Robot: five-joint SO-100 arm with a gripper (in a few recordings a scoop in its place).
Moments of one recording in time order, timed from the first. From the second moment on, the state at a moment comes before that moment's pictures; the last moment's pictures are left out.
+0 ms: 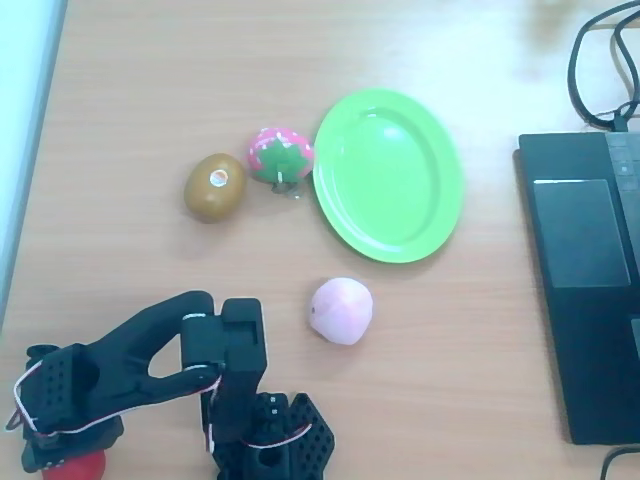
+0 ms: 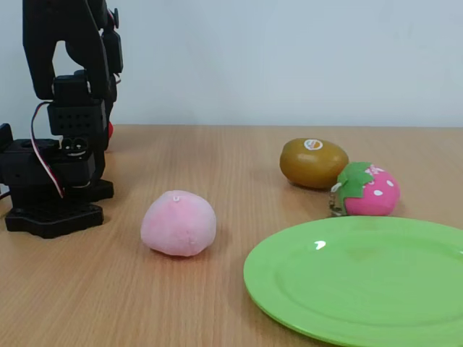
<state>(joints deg) -95.1 104.8 126.7 65.4 -13.7</state>
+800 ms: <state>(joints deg) -98.7 104.5 126.5 66.7 -14.8</state>
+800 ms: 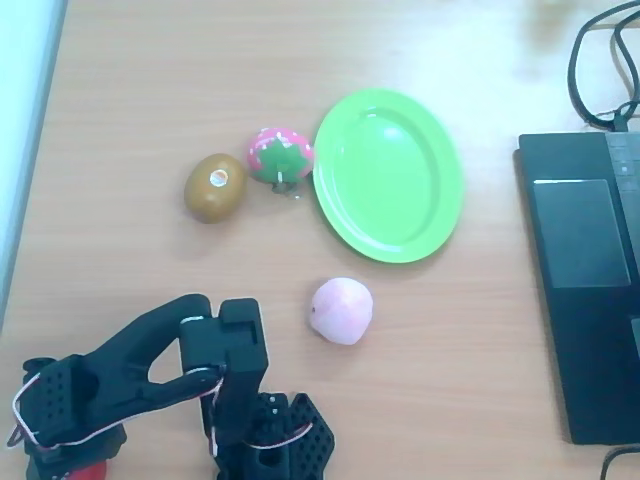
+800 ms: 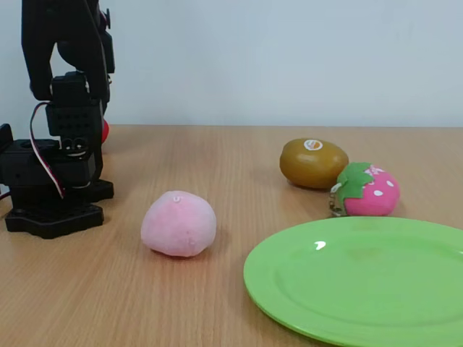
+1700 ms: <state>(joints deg) -96.0 103.1 124.5 66.3 -10.1</state>
